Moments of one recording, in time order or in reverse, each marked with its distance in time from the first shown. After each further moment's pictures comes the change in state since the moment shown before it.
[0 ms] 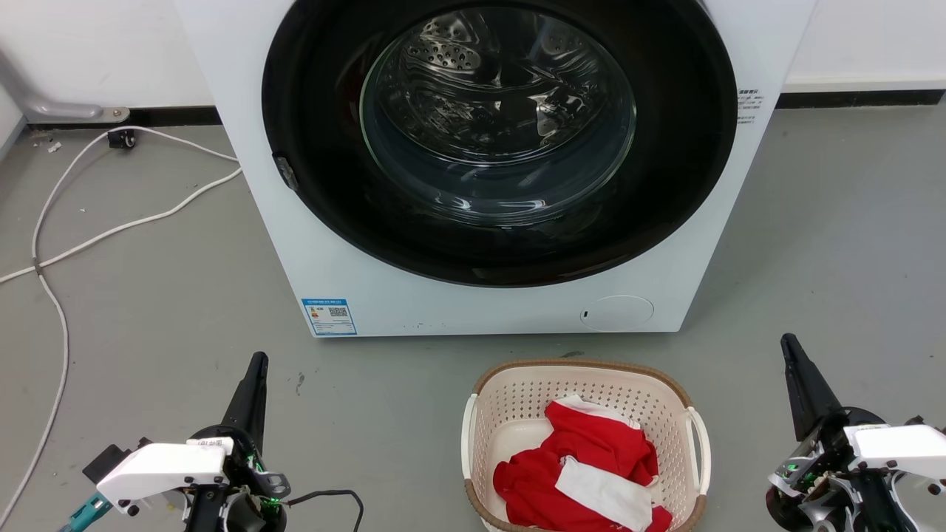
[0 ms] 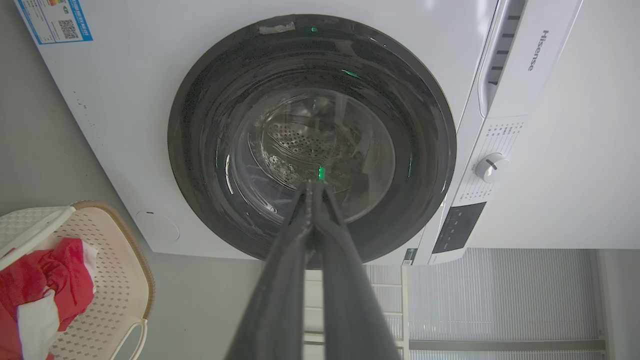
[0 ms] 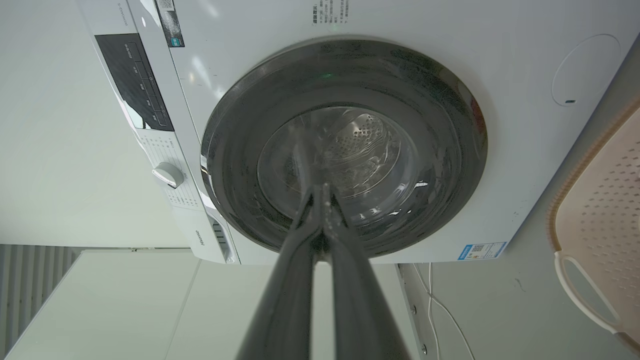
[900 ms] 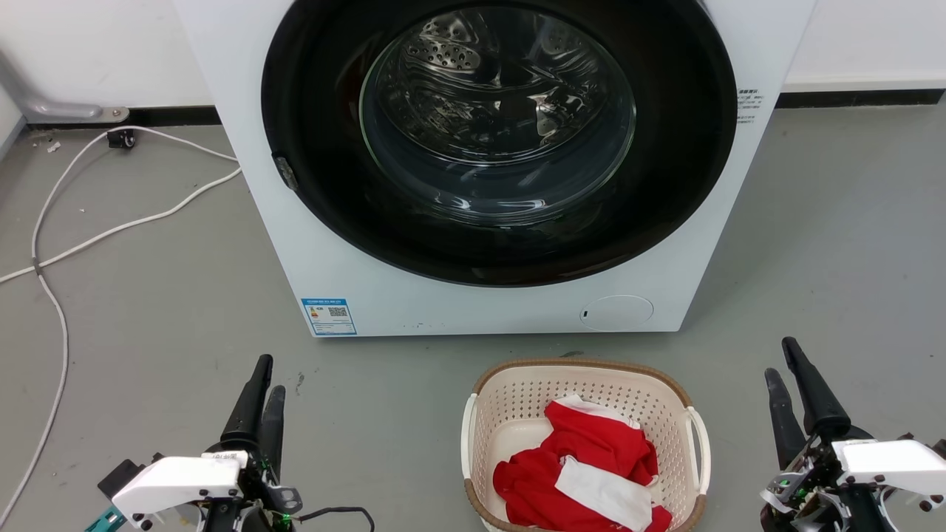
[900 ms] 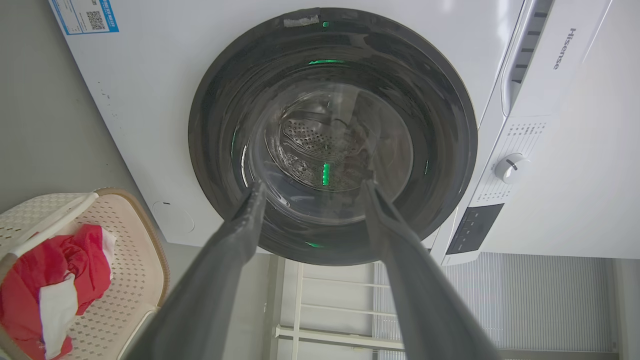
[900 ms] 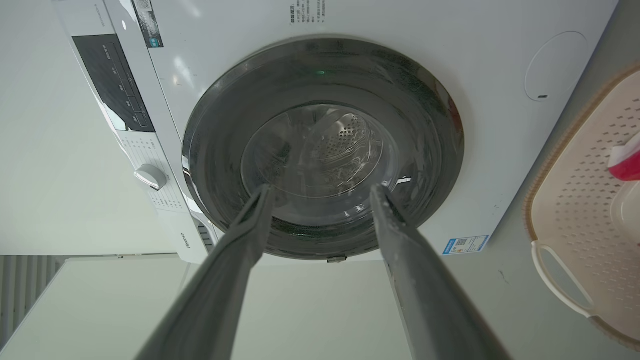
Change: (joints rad) left arm 0.025 -0.007 -0.021 0.018 0.001 0.003 -0.019; right arm 0.028 0.006 0.014 0.014 -0.009 0.000 -0.019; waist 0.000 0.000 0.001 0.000
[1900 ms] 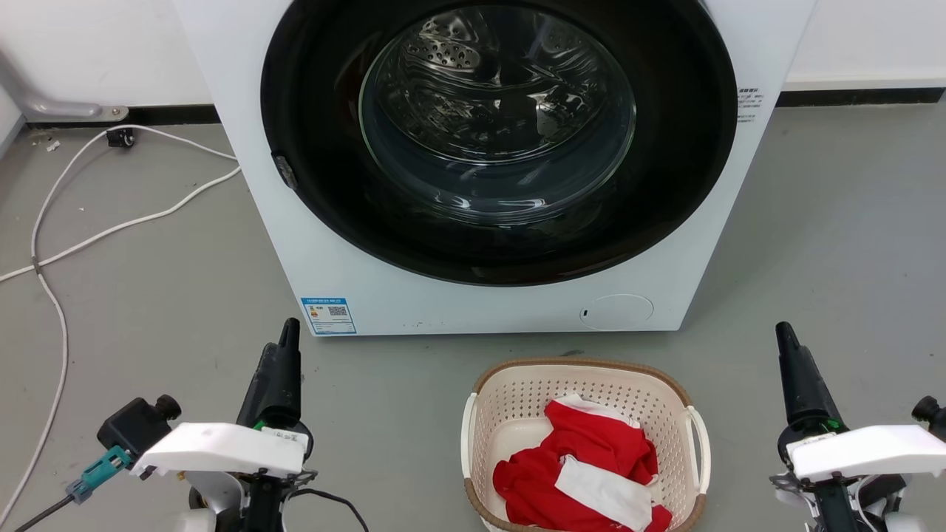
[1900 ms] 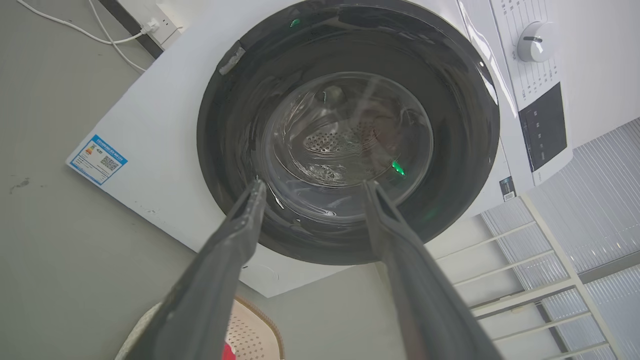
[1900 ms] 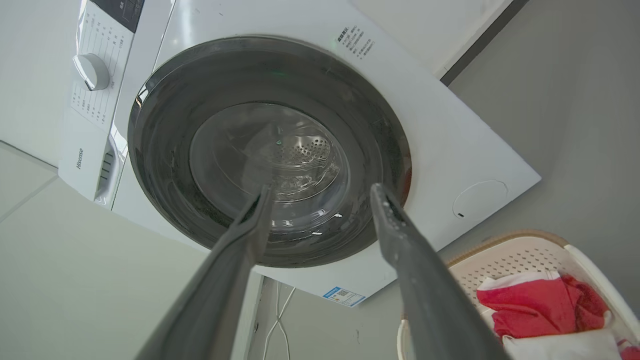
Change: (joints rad) left arm -0.023 0.003 -0.073 -0.096 0.578 0.000 -0.128; right arm 0.012 0.002 0.021 -0.090 -0.619 0.000 -0.125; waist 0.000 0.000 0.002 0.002
